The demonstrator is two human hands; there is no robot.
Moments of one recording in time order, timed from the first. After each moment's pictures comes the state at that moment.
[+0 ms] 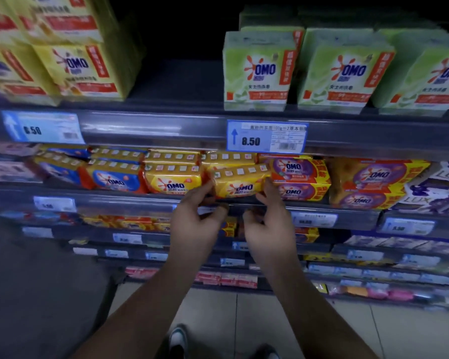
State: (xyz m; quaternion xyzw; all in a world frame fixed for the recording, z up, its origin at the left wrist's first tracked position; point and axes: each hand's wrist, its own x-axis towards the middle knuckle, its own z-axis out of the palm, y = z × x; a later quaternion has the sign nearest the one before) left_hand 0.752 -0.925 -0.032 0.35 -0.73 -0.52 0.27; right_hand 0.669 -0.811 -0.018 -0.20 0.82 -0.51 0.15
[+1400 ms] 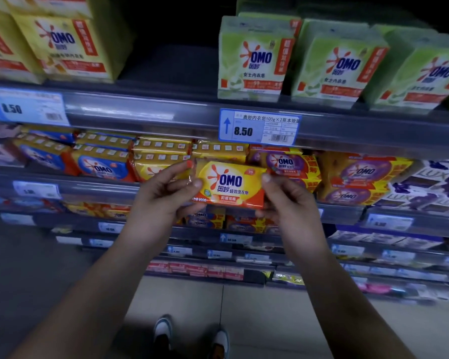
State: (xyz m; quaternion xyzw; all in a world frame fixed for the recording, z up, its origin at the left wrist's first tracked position) left_hand 0.774 -0.944 0.012 0.30 -0.50 -0.78 0.23; right_hand 0.634 -0.775 0.003 -0.16 0.63 -0.71 0.27
